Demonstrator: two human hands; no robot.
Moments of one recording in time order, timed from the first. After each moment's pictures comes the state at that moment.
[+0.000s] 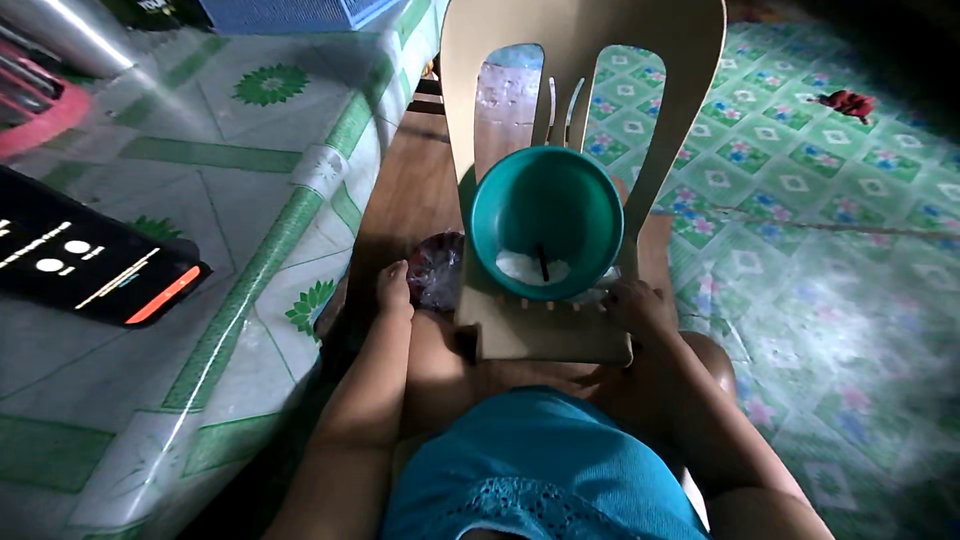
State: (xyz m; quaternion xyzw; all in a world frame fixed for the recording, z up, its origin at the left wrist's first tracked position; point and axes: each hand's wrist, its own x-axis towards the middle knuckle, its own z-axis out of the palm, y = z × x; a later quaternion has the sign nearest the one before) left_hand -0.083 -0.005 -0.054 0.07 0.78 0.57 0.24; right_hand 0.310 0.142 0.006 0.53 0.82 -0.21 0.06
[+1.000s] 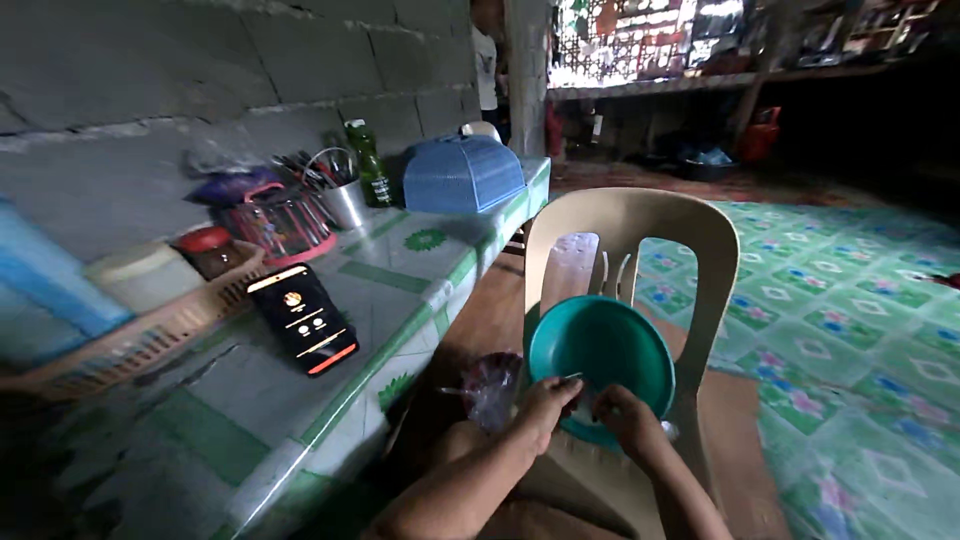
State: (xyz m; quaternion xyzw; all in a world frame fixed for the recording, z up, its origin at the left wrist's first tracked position) left_hand 0.081 0.031 0.060 0.26 0.62 0.59 0.45; right_hand 0.238 0.120 0.062 0.30 0.81 -0.46 -0.21
